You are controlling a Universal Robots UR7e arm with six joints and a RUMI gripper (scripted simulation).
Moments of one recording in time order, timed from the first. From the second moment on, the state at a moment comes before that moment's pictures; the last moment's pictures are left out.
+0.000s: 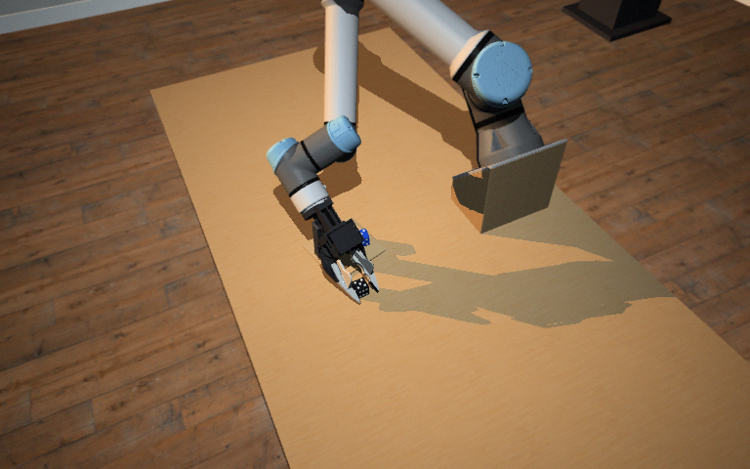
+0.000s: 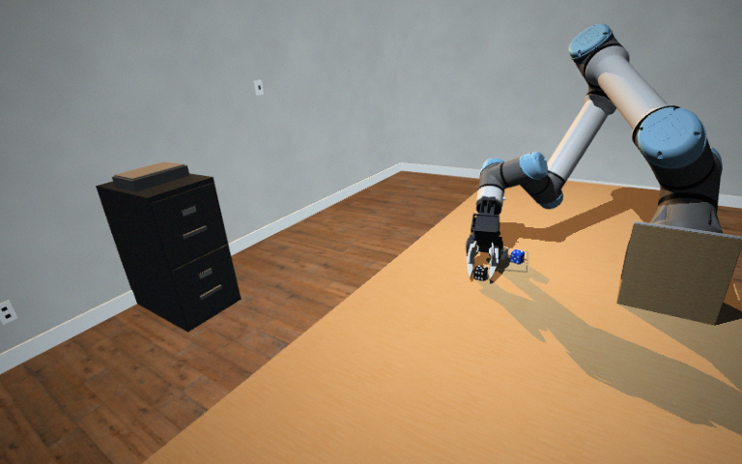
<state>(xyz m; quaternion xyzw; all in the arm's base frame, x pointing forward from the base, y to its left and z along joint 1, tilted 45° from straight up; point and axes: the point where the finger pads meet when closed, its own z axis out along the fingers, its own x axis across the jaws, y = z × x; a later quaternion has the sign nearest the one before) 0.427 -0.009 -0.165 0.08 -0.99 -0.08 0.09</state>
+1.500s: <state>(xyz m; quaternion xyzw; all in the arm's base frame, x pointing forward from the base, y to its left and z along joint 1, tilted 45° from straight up) 0.436 -0.011 -0.111 0.08 -0.99 -0.08 0.09</state>
